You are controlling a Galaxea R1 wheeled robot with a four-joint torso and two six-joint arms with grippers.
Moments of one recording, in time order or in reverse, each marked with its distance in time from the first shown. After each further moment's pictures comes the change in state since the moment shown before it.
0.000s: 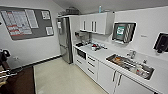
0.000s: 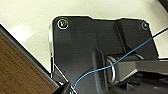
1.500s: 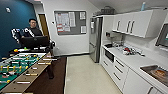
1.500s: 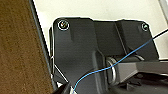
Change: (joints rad) left arm 0.003 0.000 -0.002 0.000 -0.006 0.000; right arm 0.016 -0.001 -0.002 -0.004 -0.025 0.000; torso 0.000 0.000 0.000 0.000
